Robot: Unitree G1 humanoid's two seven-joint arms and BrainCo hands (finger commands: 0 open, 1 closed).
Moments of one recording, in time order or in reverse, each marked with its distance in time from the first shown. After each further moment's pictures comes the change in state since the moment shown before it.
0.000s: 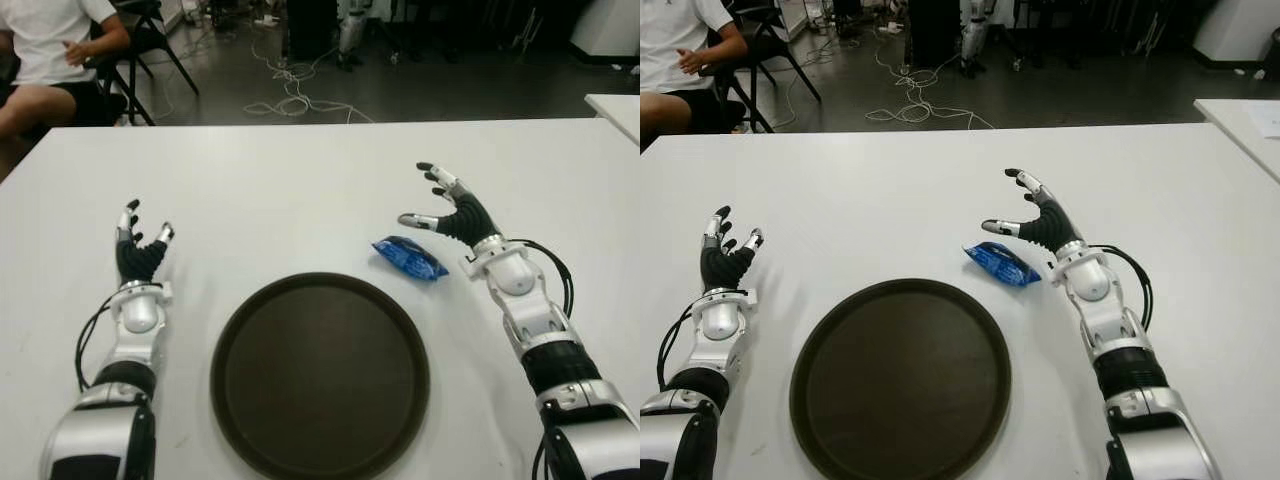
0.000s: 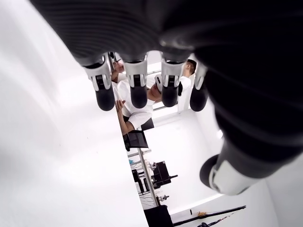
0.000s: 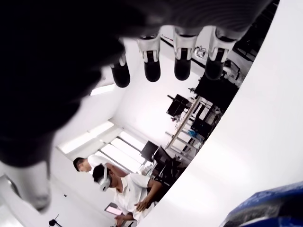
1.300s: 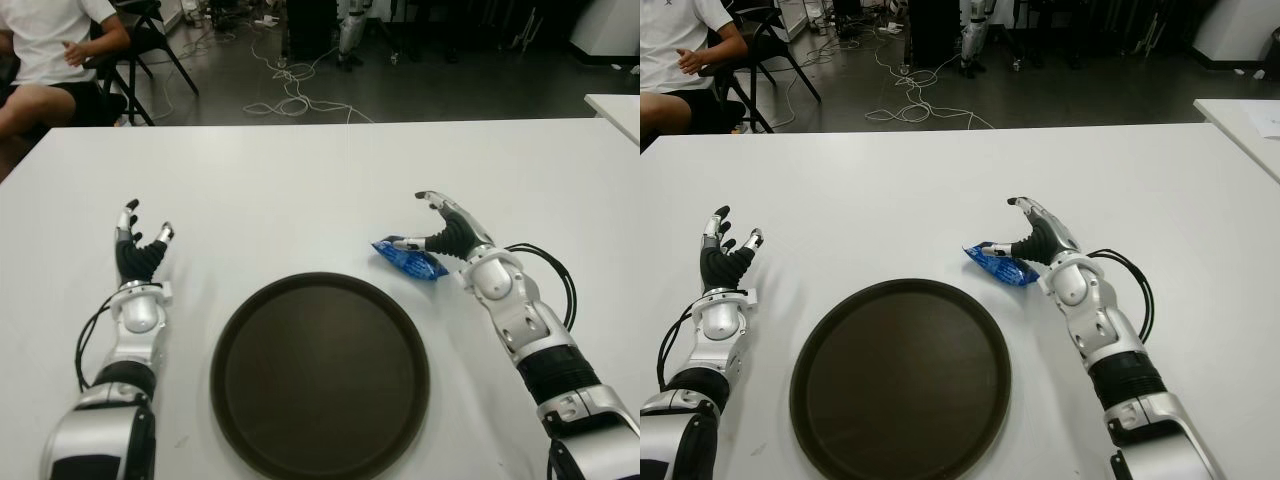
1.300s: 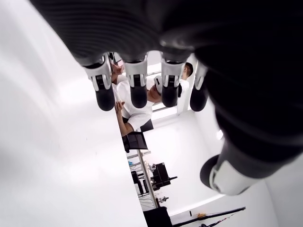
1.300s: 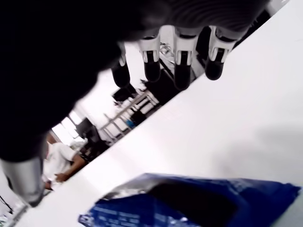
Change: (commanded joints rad) left arm 0.003 -0.004 -0.003 -0.005 0.005 0.000 0.015; right arm -0.007 -0.025 0.148 -0.130 -0.314 0.391 -0.091
